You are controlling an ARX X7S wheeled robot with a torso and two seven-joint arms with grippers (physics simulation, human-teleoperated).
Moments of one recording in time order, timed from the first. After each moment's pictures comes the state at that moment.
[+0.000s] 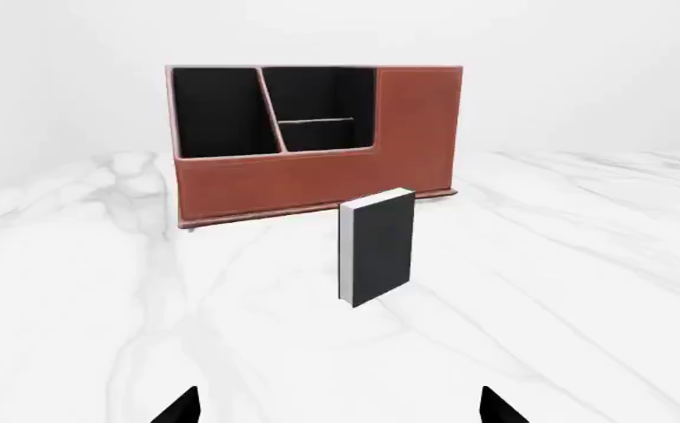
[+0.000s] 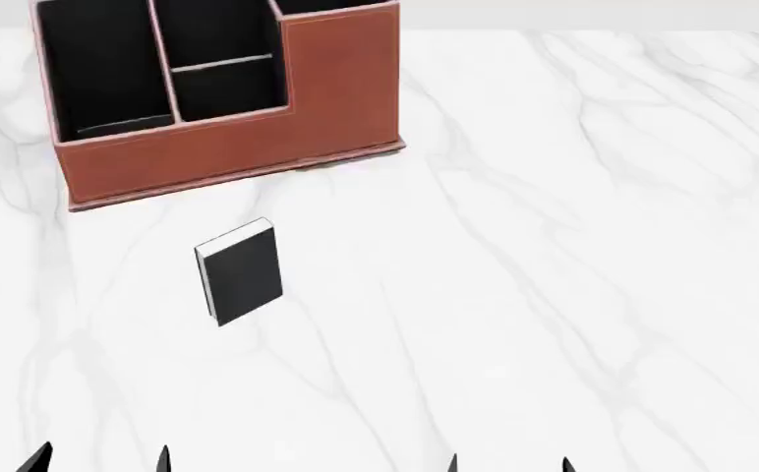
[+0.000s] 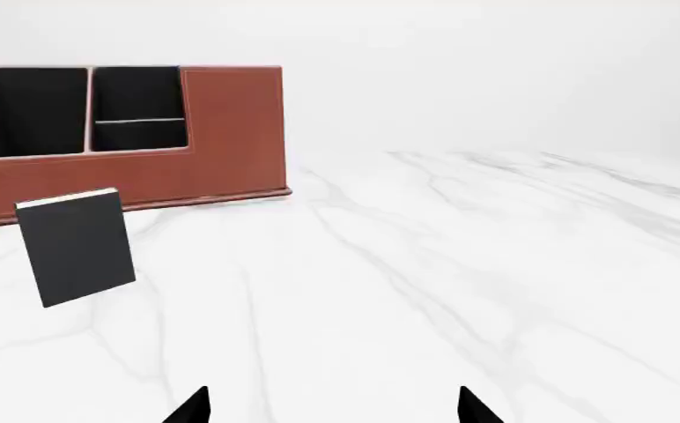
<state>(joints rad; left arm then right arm) 0.00 0.00 0.00 0.00 0.00 0.00 0.00 0.00 0.00 0.00 0.00 0.00 0.00 0.00</state>
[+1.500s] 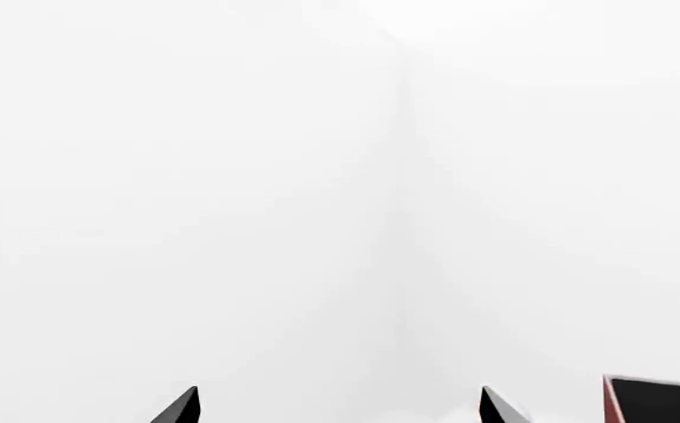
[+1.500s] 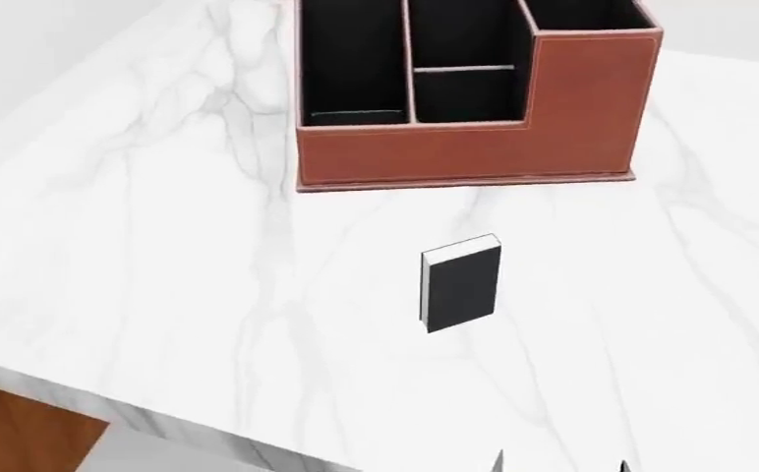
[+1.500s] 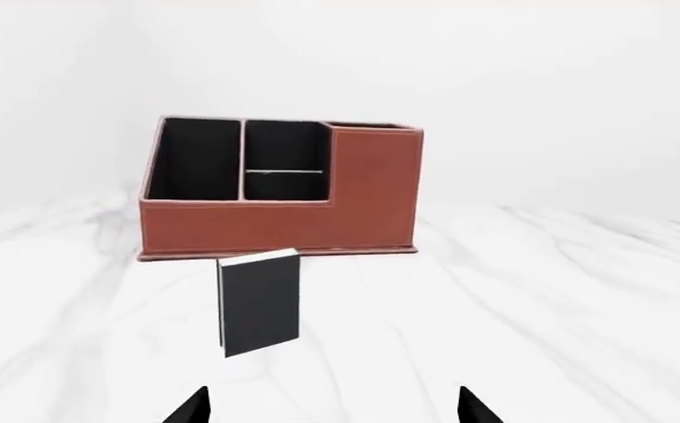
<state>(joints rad) -0.05 -0.23 -0.26 0.60 -0.17 -0.22 -0.26 -0.09 0.20 -0.15 -0.20 0.13 0.02 0.28</state>
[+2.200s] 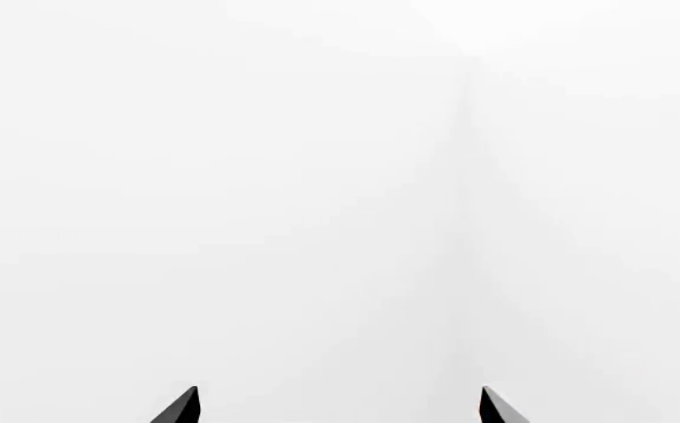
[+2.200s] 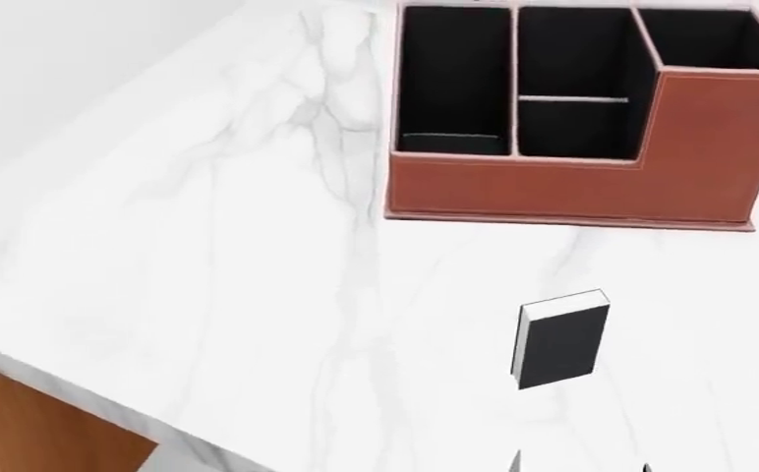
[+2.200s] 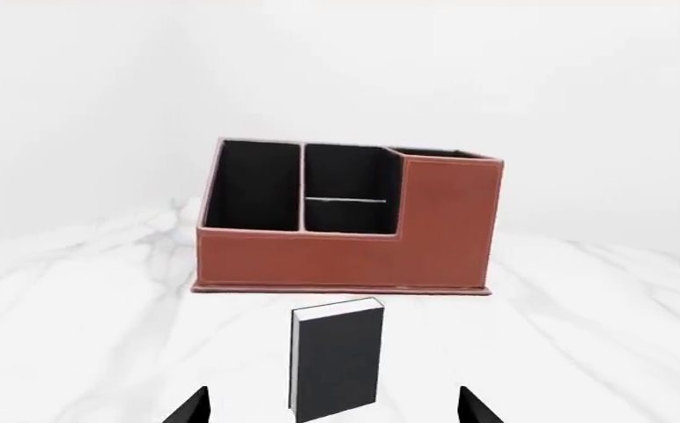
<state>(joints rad) -0.01 -0.24 -0.30 0.62 -0.22 -0.18 -0.27 -0.12 0.23 -0.15 -0.26 0.12 0.00 0.33</state>
